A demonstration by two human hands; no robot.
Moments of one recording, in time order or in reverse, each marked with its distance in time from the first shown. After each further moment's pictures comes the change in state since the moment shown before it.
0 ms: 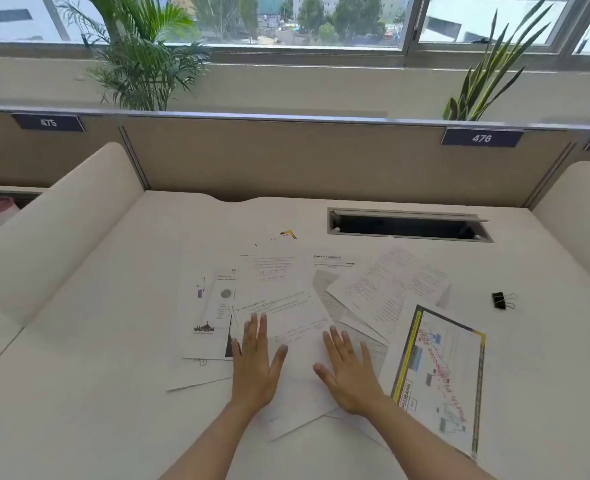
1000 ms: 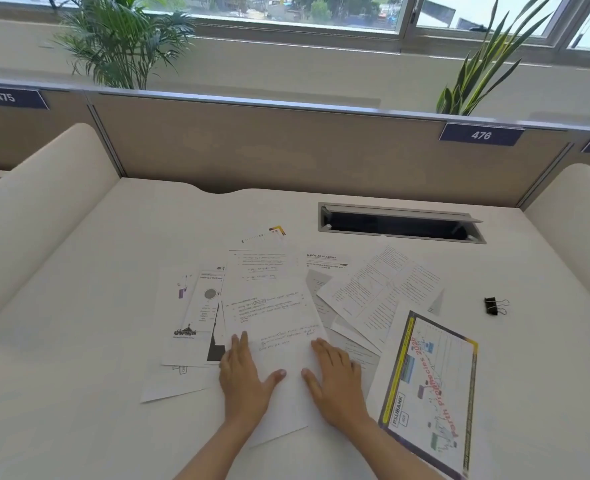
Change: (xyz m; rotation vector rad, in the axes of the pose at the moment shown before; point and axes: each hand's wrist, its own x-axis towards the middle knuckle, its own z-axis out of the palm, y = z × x) left_hand 0.004 0.012 0.012 -0.085 -0.023 -0.342; right_hand 0.010 -0.006 0.012 0.131 0.198 0.078
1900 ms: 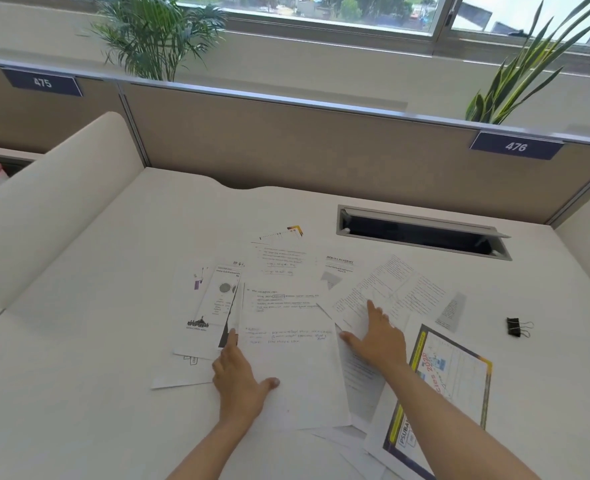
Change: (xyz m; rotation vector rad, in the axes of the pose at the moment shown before) left_hand 0.002 -0.004 -0.021 -0.094 0.061 -0.114; right_hand 0.089 0.048 -0.058 -0.135 -0.082 0.218
